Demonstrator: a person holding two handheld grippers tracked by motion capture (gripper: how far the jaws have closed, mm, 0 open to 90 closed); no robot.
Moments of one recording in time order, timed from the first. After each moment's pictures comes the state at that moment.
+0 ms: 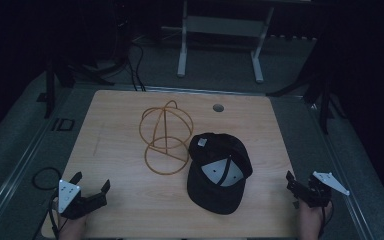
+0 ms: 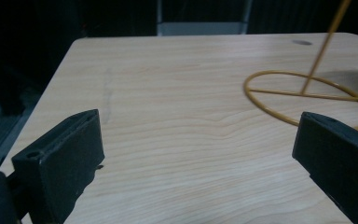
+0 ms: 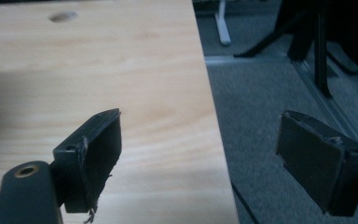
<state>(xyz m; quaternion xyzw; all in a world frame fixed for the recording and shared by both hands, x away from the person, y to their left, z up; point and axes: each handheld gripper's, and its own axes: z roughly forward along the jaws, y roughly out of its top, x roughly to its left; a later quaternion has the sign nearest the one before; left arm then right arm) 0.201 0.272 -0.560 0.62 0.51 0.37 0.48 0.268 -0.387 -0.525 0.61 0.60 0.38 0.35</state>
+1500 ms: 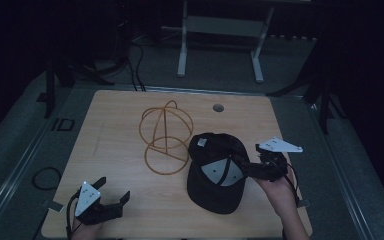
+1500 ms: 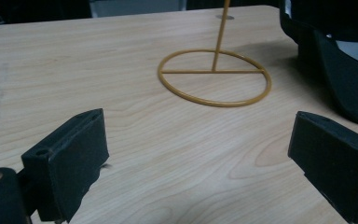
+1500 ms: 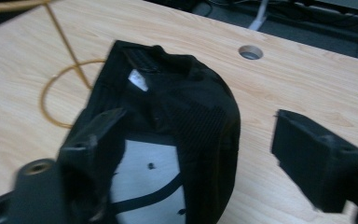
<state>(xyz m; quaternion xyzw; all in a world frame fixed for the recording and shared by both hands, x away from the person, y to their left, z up) 0.193 0.230 -0.549 0.69 0.45 0.28 0.49 0.297 -0.238 -0.423 0.43 0.77 0.40 0.24</state>
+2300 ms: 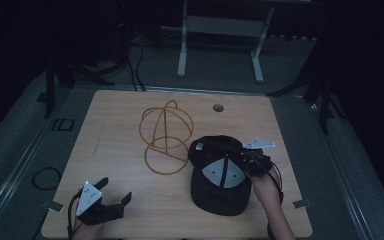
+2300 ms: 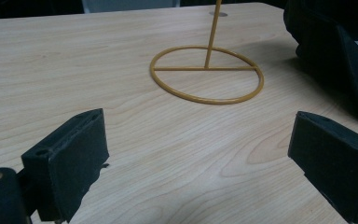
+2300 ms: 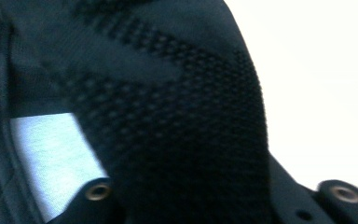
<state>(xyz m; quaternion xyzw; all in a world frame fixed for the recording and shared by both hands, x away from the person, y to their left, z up) 0.194 0.228 -0.549 0.70 0.45 0.27 0.49 0.332 -0.224 -0.475 0.46 0.80 0.30 0.24</state>
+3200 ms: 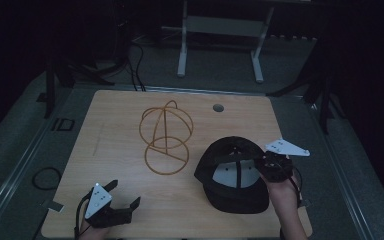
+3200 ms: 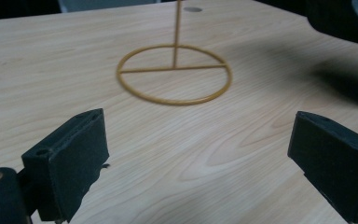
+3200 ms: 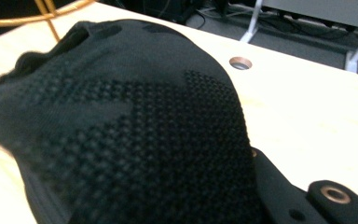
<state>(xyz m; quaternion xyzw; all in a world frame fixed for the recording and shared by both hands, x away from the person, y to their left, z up) 0.187 0.201 -0.539 0.72 0.42 0.25 0.49 0.285 -0.247 -0.412 0.42 0.76 0.42 0.26</state>
